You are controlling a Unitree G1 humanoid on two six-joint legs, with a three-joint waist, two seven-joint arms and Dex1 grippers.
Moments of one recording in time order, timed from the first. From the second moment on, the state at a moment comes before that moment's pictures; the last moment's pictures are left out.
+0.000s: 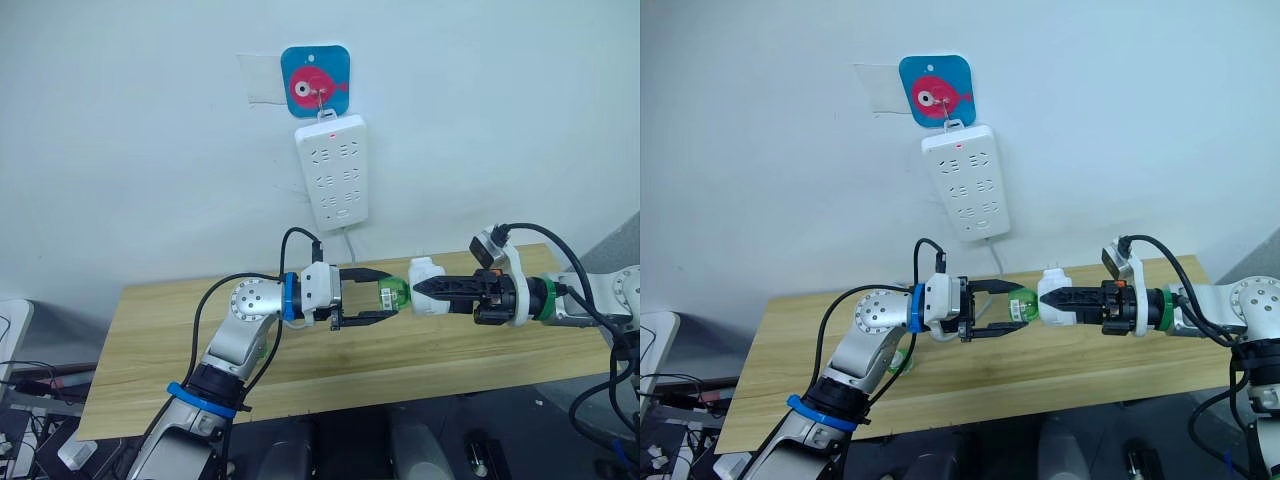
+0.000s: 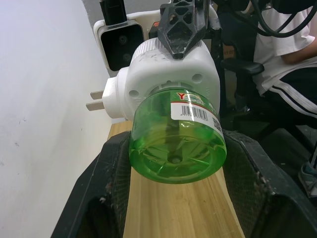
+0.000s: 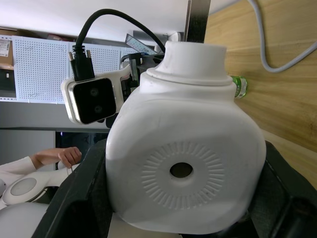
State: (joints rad) left arm -0.43 0.31 -0.27 0.10 -0.26 -0.21 -1.15; right arm -0.52 -0.88 0.05 0.20 1.94 1.44 0.24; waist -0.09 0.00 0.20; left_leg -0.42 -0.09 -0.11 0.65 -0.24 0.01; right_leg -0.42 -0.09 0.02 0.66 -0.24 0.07
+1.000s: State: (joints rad) left arm -0.72 0.32 -0.08 0.32 -0.93 1.42 -1.03; right arm -0.53 -0.84 -0.01 -0.04 1.43 1.45 0.71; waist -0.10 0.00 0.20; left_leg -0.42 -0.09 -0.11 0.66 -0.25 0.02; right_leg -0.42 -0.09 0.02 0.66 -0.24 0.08
